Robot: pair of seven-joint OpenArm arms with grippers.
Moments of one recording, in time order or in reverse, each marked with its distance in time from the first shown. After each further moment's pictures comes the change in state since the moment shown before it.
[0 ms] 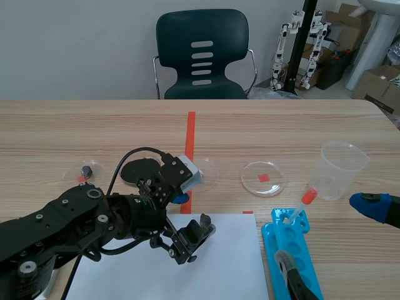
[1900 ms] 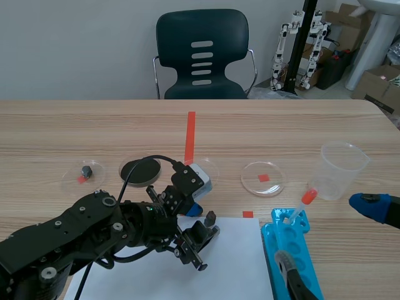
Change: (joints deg) left arm -0.3 3.1 0.4 -3.8 2.2 -0.2 -1.6; right arm 0.0 0.0 0.0 0.0 0.0 0.0 0.0
